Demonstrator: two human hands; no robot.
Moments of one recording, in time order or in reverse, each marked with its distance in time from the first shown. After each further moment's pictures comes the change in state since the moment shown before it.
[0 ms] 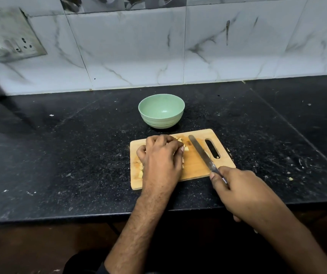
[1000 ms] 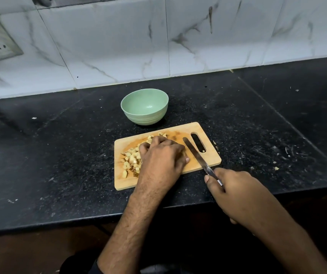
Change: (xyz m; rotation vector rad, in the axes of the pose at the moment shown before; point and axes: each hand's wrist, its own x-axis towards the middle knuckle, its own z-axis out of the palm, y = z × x) left_hand 0.004 0.026 0.008 0.156 -0.364 0.152; right_hand -0.001 0.035 0.011 0.019 0.045 0.013
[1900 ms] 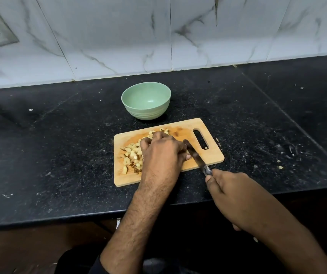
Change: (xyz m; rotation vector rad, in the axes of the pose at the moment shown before) left_hand 0.002 0.002 0.003 -0.027 0.061 -0.043; right_hand -0.001 -0.007 0.003 0.017 -0.048 -0.060
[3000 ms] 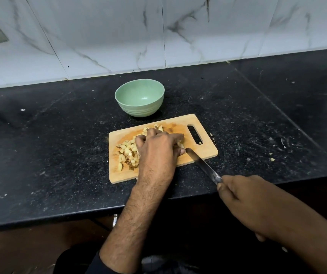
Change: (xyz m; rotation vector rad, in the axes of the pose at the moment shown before) left_hand -0.002 0.007 0.000 -0.029 0.011 -0.035; right_hand -0.030 0.011 -0.022 -0.076 -0.095 0.058
